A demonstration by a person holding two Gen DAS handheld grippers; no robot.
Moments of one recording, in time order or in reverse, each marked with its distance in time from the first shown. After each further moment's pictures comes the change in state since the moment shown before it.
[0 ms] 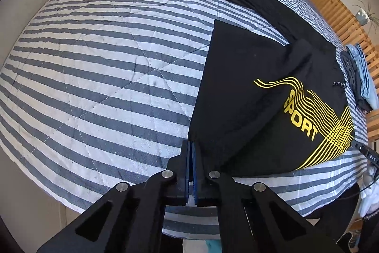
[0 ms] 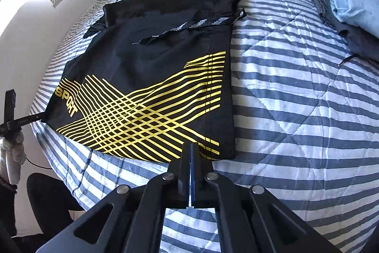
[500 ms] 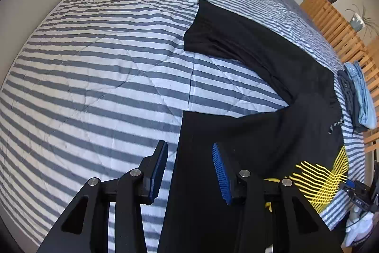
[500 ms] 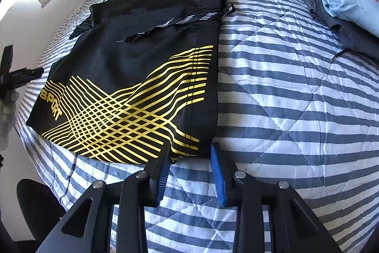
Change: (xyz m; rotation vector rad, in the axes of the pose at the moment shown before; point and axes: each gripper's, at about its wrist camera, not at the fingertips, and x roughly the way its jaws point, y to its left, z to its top) left arm 0.033 -0.047 0.133 0.054 -0.063 -0.016; right arm 0.021 0.008 -0.004 0.027 0.012 -0.079
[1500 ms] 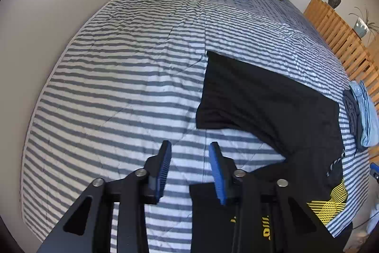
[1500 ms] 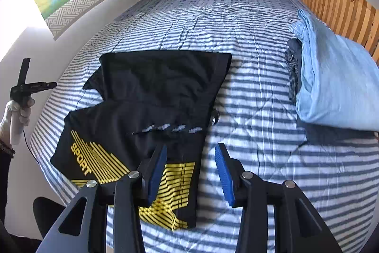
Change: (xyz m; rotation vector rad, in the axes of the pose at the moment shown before) left arm -0.056 -0.001 0.105 0.044 -0.075 0.053; right arm -0.090 -0.021 0.114 -0.032 -0.171 0.025
